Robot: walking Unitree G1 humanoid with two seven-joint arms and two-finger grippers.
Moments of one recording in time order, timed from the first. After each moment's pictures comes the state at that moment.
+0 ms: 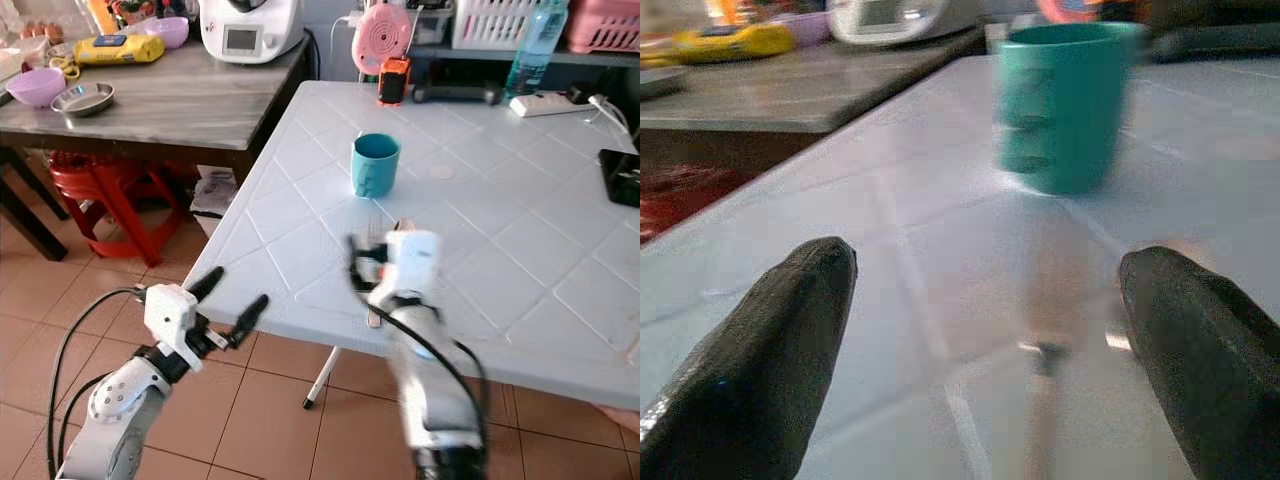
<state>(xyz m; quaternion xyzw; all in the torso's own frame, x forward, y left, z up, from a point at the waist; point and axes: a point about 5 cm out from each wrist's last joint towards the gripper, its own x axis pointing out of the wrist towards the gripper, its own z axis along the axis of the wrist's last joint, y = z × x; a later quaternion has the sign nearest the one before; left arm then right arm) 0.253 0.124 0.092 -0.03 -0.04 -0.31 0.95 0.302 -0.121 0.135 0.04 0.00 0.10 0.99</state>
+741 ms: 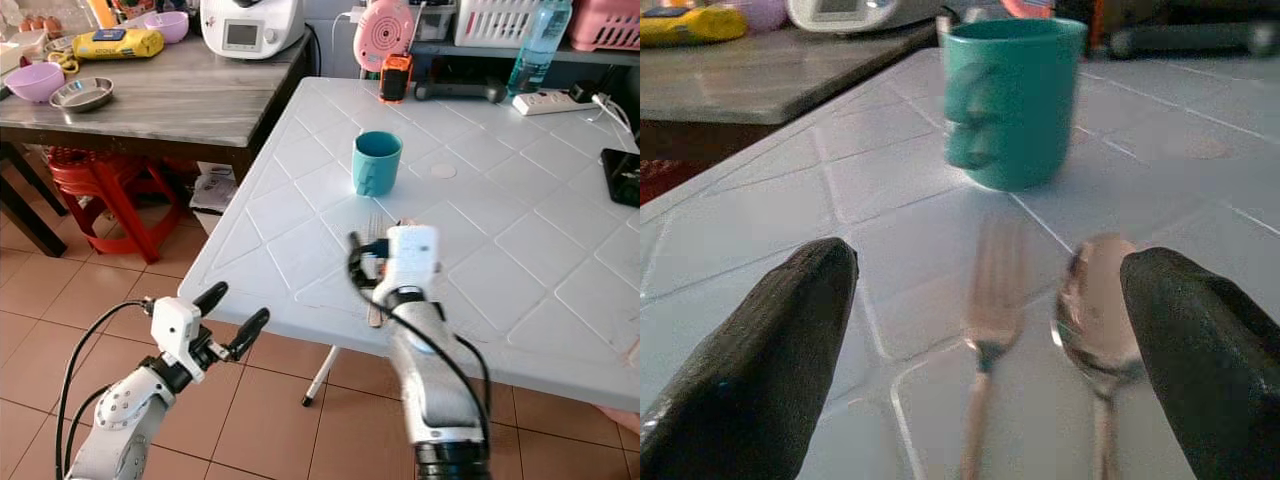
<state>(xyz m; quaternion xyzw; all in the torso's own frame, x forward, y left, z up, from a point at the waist) 0.254 0.129 0.067 -0.03 -0.01 -0.30 0.95 0.302 -0.138 0.135 0.03 0.01 0.04 1.00</state>
